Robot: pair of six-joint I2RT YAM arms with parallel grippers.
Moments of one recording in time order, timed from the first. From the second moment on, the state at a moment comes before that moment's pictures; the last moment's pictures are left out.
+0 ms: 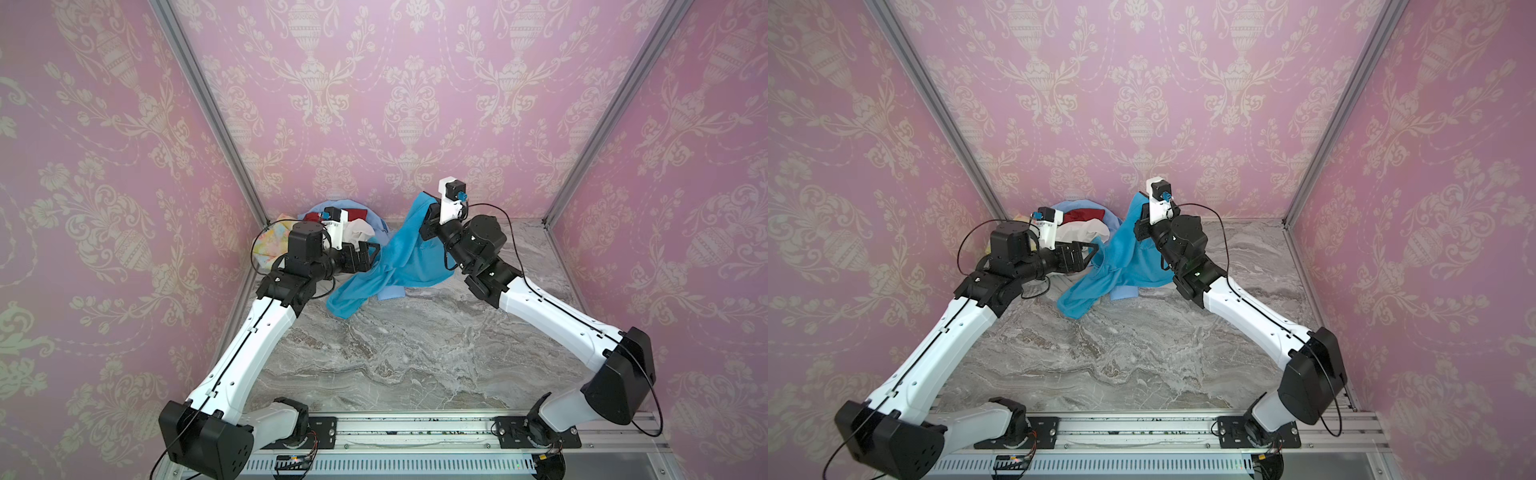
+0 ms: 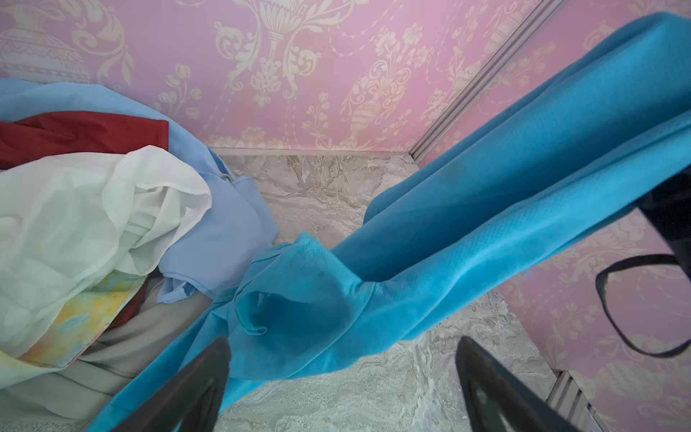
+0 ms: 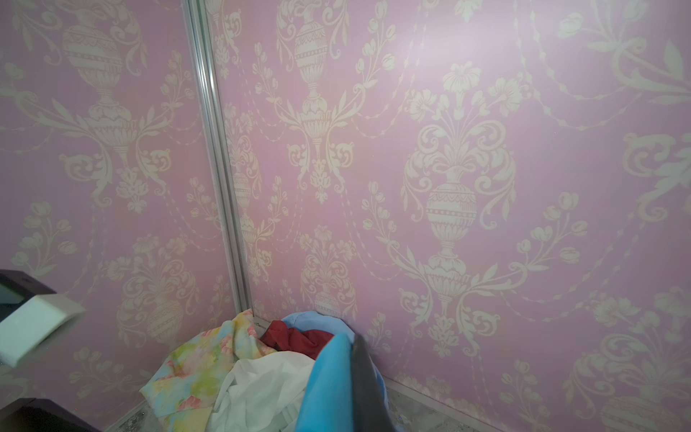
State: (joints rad) left arm -0.28 1.21 1.21 -0.42 0.38 -0.35; right arm 0.63 1.51 1.36 0.37 0.19 0.01
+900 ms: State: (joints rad) left arm -0.38 1.29 1.28 -0.49 0.40 -0.32; right arm 0.24 1.07 1.45 -0.35 0.24 0.01
